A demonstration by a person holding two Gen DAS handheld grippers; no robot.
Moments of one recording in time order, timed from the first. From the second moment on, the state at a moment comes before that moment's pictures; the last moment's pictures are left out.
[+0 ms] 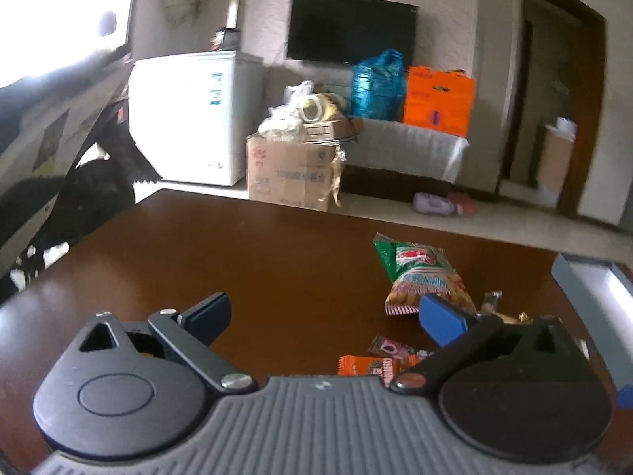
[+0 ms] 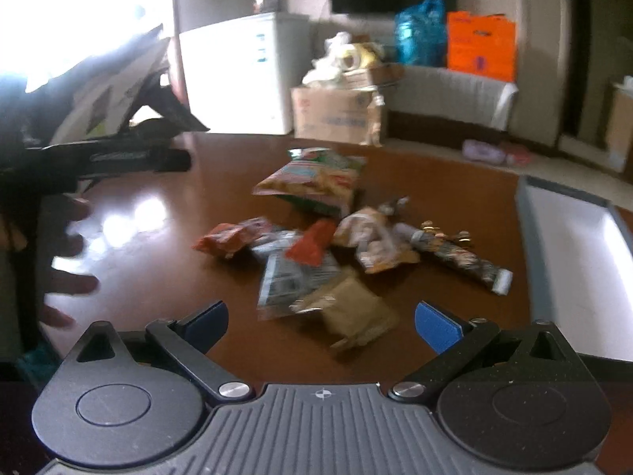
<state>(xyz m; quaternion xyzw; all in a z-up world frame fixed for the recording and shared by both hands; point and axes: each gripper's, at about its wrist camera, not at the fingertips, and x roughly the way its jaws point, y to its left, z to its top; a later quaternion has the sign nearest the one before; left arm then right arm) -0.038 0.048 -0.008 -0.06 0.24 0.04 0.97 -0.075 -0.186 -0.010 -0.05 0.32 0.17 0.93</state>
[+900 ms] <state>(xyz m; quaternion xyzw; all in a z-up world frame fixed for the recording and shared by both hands) -0.022 0.040 -0.036 0.01 0.25 -0.06 0.97 -0.059 -0.195 -0.049 -0.06 0.33 0.15 0.93</state>
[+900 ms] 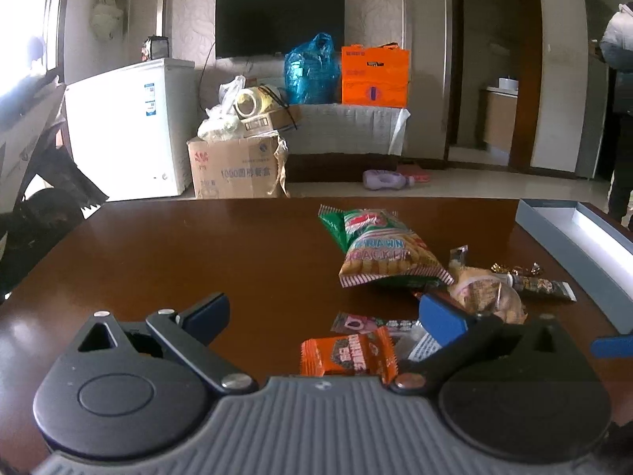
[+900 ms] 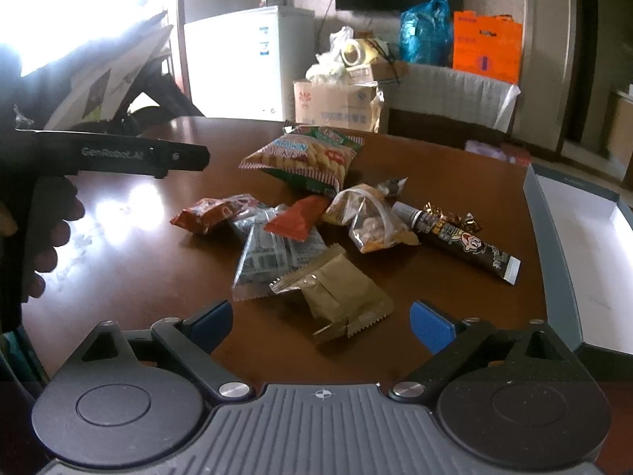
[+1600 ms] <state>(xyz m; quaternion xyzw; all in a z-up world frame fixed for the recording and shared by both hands) -0.014 0.023 -0.045 0.00 0.25 0.00 0.97 -0.063 -0.189 -0.032 0.01 0.35 0.06 0.93</state>
